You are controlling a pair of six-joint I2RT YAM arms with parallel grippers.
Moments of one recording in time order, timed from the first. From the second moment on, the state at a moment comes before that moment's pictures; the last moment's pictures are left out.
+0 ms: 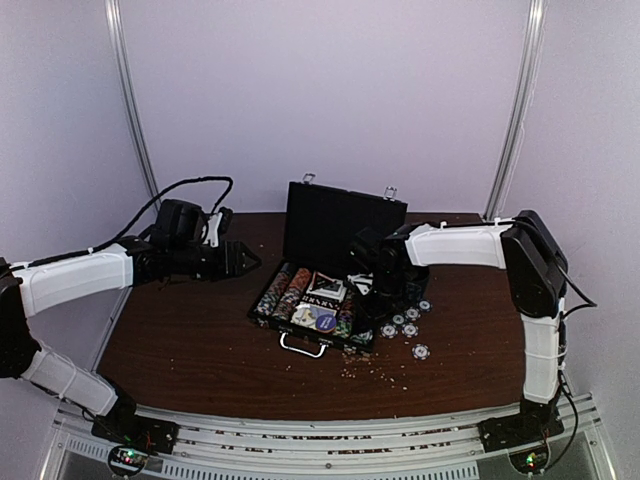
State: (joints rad) left arm -0.52 1.35 0.92 -0.18 0.29 -0.51; right arm 0.75 2.06 1.52 -0.88 -0.23 0.25
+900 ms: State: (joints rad) left arm -0.52 1.35 0.91 -0.20 0.29 -0.47; right arm 0.77 2.03 1.50 -0.81 -0.32 0.29
